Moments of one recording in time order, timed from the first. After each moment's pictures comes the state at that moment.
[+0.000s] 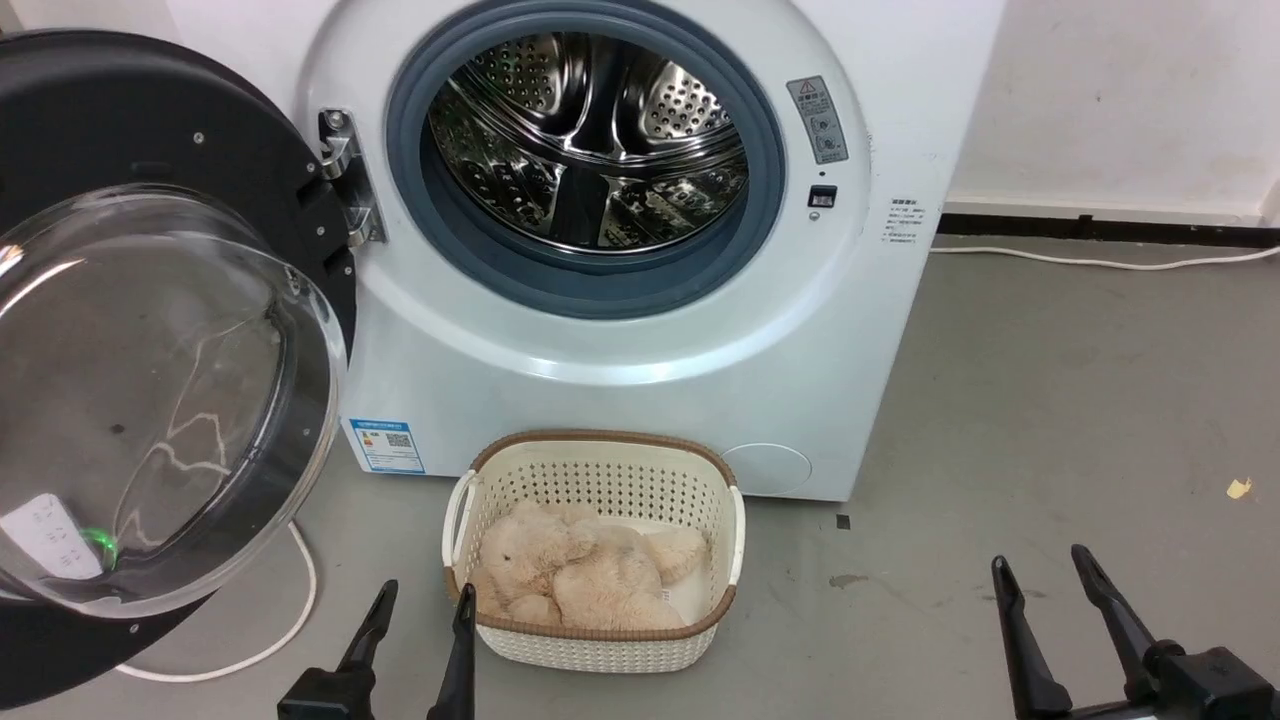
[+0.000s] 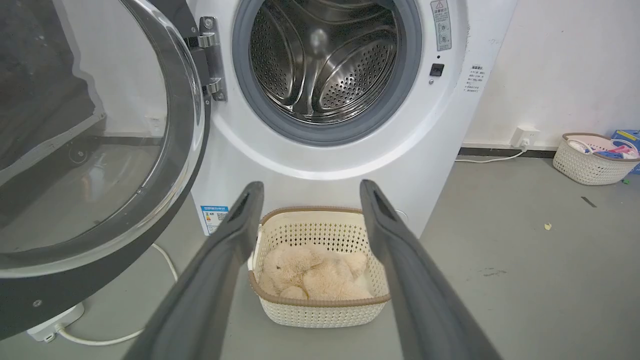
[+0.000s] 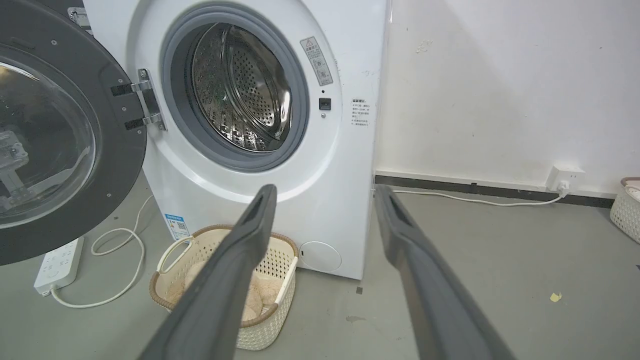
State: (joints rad) left arm 0.11 0.21 -0.25 0.04 -0.27 0.12 -0.21; right arm 0.15 -0.05 -0.04 -0.03 0.08 0.13 -0.20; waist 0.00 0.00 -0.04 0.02
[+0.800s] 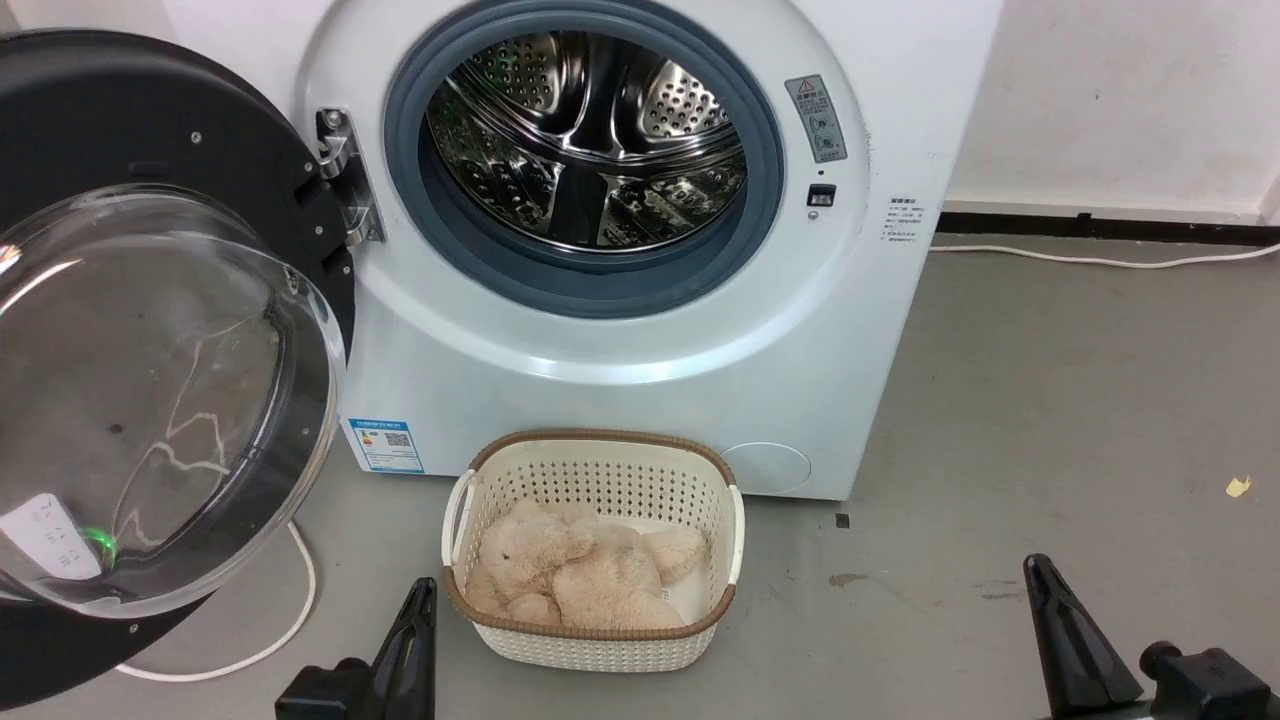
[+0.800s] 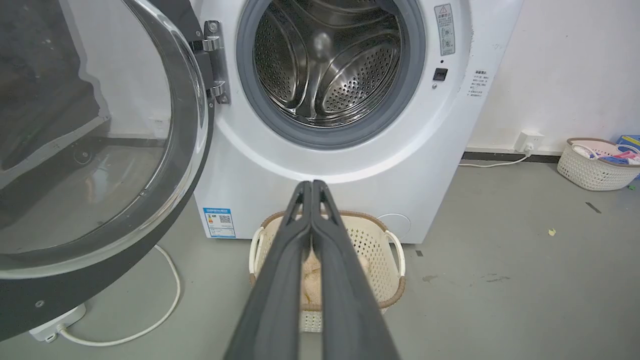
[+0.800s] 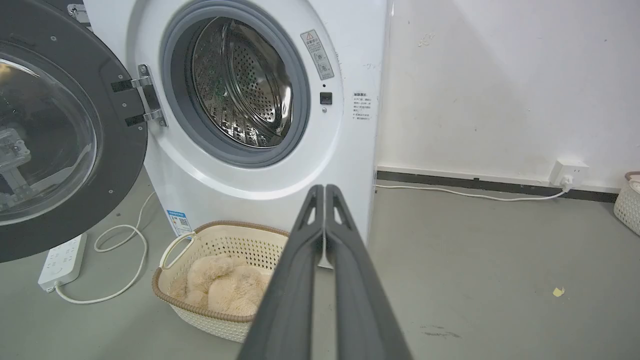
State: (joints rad) left arm 0.11 0.21 -0.24 0.04 -0.27 0.14 -0.22; right arm 0.15 -0.05 -0.04 -0.01 0.08 0.13 -0.20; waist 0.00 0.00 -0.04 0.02
